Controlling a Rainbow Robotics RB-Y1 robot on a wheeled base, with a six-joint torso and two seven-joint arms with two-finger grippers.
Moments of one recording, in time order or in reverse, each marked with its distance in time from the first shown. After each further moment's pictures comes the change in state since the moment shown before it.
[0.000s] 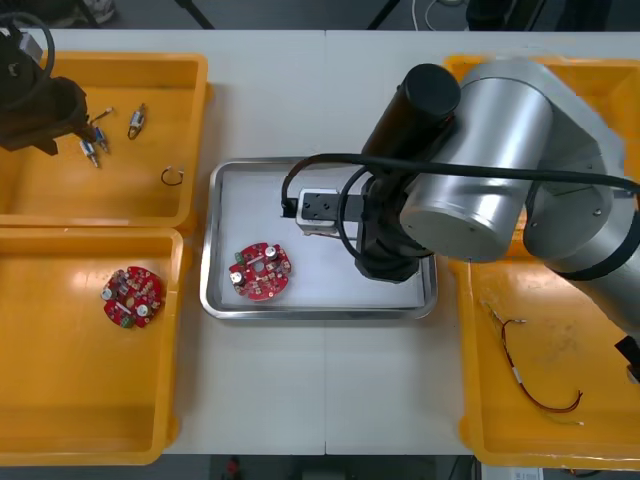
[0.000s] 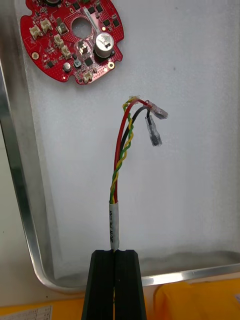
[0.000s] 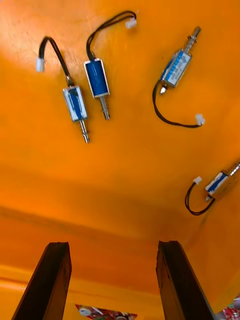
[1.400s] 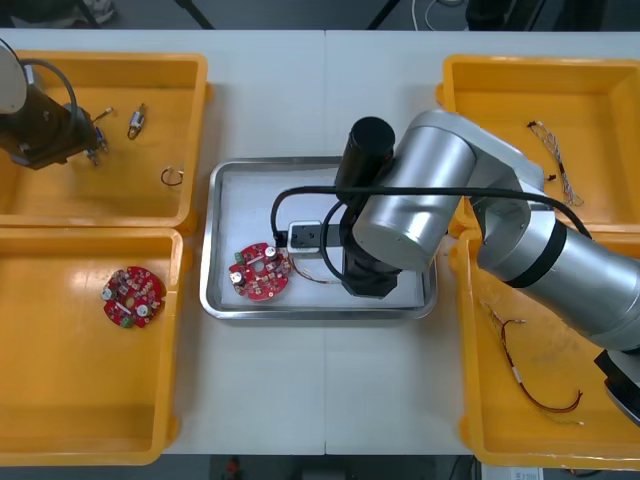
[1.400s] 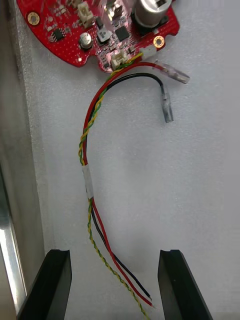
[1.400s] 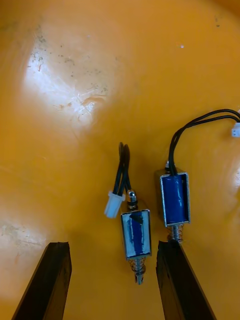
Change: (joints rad) right arm -0.004 0.062 0.110 0.241 0.035 -0.125 0.089; left arm -0.029 -0.055 -0.160 0.409 -0.073 -0.537 -0.026
